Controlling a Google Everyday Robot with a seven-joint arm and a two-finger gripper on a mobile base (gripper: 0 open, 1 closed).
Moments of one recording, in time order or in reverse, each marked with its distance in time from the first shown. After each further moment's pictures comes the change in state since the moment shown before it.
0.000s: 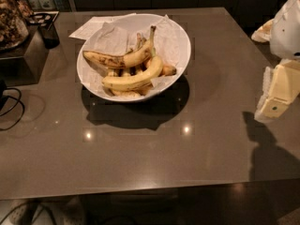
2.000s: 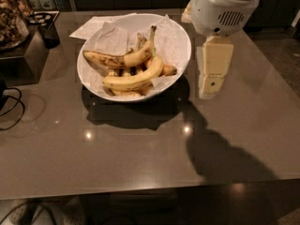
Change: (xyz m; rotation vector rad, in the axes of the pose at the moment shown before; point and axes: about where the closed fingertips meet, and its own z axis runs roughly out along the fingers) arm -0.119 -0.013 0.010 -0.019 0.007 -0.311
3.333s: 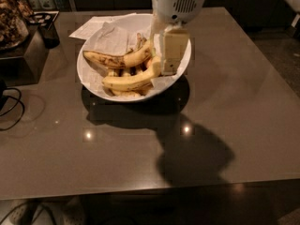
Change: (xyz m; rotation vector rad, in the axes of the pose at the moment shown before) arm -0.054 -0.042 0.022 -0.037 -0.007 -0.074
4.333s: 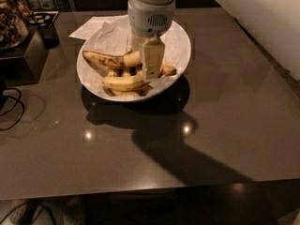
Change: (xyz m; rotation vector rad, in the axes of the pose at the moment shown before) arm -0.036 -0.015 0.051 -0.116 -0.025 -0.117
